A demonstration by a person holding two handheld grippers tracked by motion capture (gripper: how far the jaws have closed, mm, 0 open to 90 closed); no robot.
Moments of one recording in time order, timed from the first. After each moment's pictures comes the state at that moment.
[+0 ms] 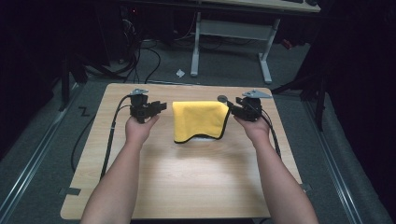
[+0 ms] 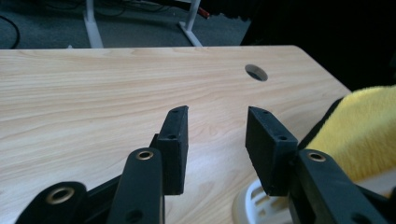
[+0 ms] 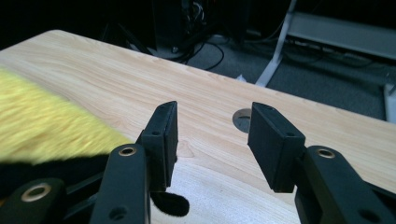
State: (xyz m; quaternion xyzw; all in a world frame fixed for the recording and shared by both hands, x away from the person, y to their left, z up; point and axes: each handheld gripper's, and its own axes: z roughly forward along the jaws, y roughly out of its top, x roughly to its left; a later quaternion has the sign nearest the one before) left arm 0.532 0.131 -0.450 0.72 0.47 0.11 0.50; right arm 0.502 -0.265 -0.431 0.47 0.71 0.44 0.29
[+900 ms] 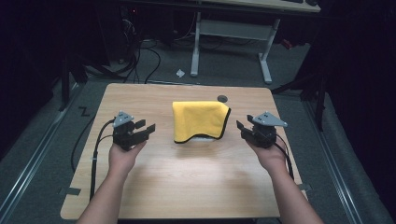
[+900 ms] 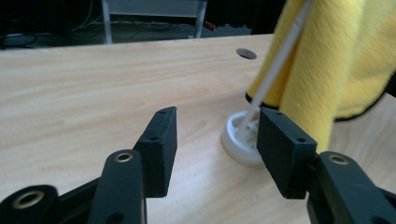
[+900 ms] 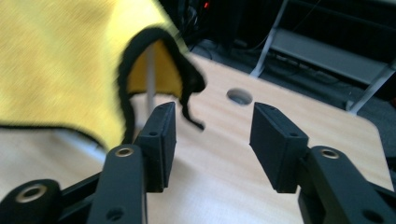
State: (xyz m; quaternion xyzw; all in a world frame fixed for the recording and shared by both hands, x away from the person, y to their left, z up) left arm 0.422 0.163 -0.455 0.72 0.44 0.17 0.51; right arm 0.396 -0.273 -0.418 0.43 0.73 0.41 0.34
